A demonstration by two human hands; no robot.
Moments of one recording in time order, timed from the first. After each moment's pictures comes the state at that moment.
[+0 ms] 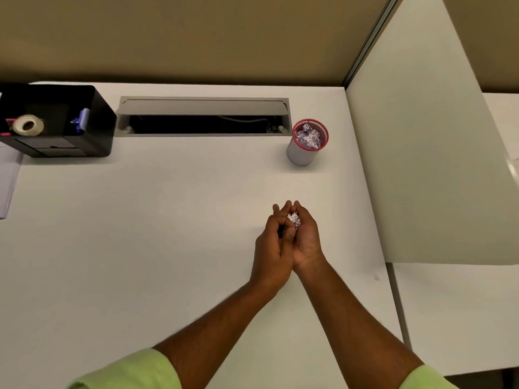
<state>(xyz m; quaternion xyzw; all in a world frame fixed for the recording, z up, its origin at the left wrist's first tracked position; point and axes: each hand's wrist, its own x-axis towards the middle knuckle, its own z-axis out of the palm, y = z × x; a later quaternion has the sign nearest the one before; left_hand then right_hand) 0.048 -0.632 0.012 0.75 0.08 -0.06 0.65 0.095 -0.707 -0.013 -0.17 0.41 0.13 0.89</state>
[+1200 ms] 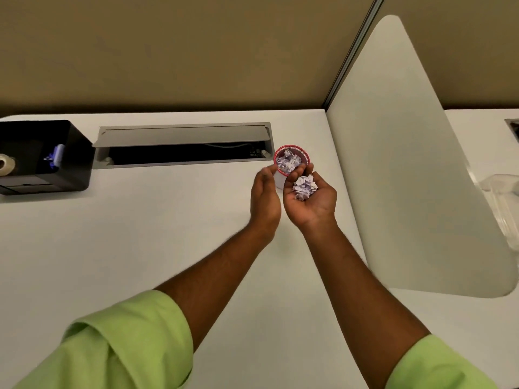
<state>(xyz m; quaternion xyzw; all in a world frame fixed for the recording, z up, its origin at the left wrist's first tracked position) 0.199 -0.670 0.049 0.64 0.19 -0.09 0.74 0.211 -0.753 0.050 -0.06 0.35 0.00 0.94</state>
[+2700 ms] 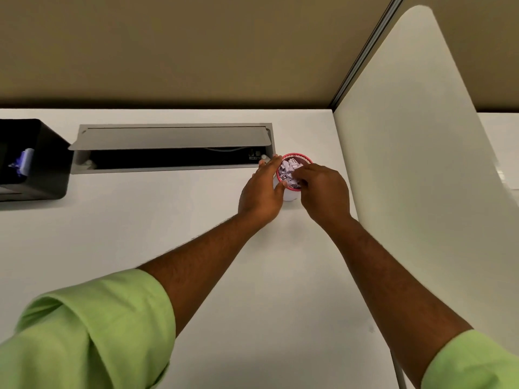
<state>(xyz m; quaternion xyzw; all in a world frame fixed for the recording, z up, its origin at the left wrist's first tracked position) 0.275 -0.663 -0.003 0.88 0.01 -0.11 0.45 0.266 -0.807 0.006 -0.99 -0.06 -0.05 0.14</state>
